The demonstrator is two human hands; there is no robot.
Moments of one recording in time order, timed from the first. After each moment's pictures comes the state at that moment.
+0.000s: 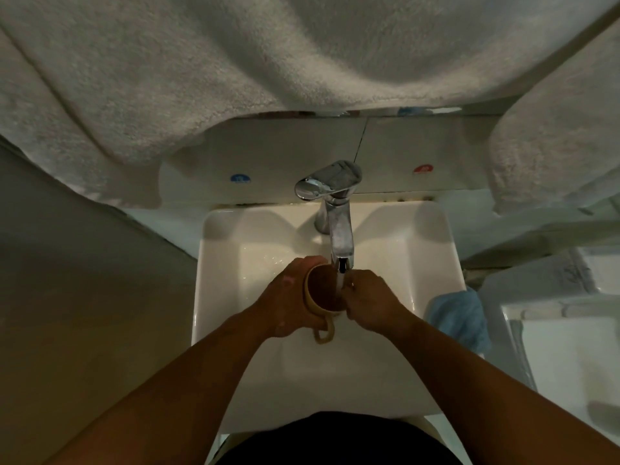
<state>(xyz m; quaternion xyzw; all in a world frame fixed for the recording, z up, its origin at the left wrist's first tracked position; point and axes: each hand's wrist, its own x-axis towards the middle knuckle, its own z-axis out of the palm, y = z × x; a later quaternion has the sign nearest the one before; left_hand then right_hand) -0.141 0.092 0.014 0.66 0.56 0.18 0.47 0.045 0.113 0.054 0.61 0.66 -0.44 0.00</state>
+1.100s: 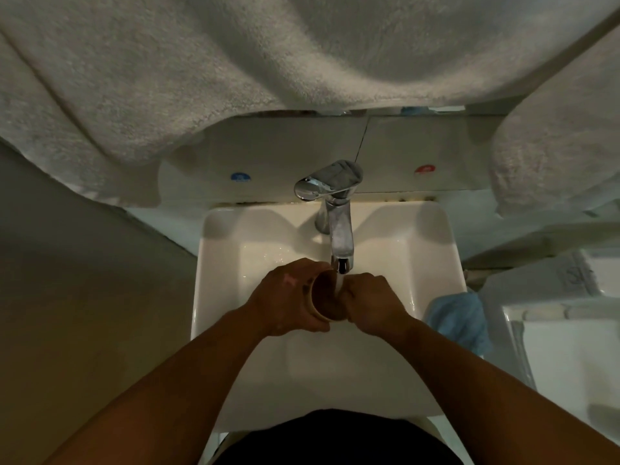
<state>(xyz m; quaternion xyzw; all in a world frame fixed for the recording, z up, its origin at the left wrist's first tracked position) -0.147 0.092 0.018 0.72 0.55 0.17 0.39 0.048 0.113 0.045 0.58 0.74 -0.35 0.08</state>
